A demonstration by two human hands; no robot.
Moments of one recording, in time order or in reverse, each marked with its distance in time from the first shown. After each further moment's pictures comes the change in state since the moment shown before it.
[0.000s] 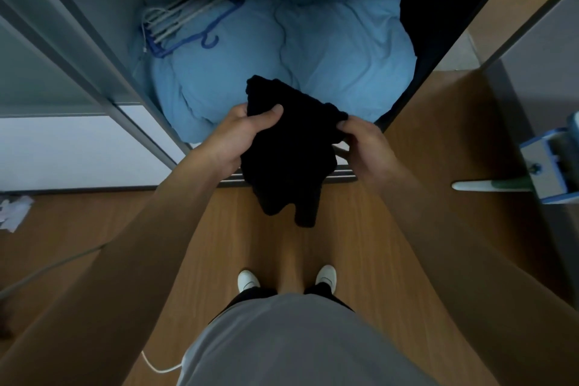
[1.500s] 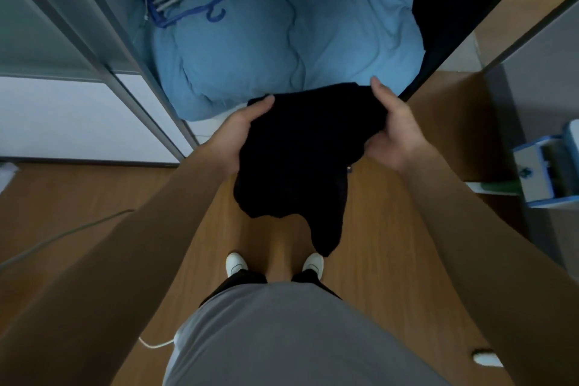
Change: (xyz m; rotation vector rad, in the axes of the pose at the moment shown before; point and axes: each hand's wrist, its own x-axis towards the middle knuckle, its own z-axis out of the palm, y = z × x) left_hand 0.000 -0.046 -0.014 -0.314 -0.020 -0.202; right_hand -0.013 -0.030 -0.007 0.201 -0.046 0.277
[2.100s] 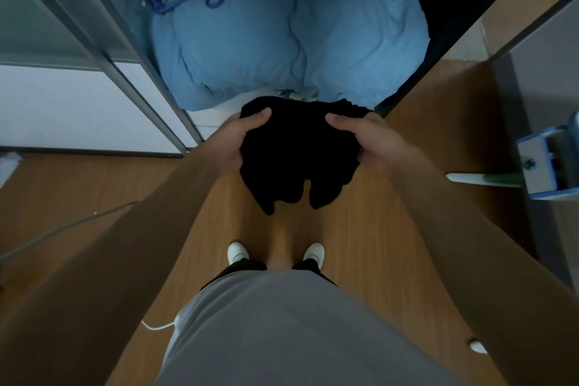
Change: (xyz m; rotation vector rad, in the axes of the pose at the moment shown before) left_hand 0.002 -0.021 -0.017 0.055 0.051 0.063; right_hand -0.001 0.025 0.006 -0.420 0.062 0.029
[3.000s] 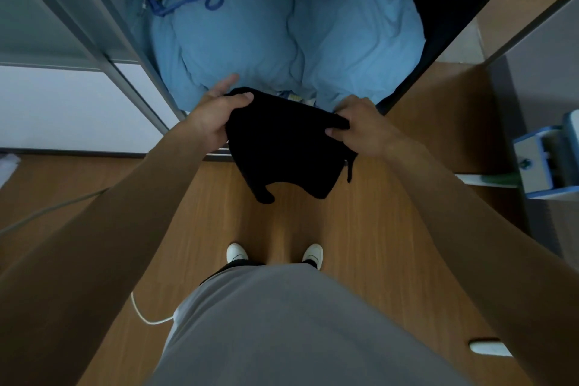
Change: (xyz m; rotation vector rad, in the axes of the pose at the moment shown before) left_hand 0.012 0.031 -0.015 0.034 0.243 0.094; right_hand 0.016 -0.003 -0.013 -1.287 0.015 -0.383
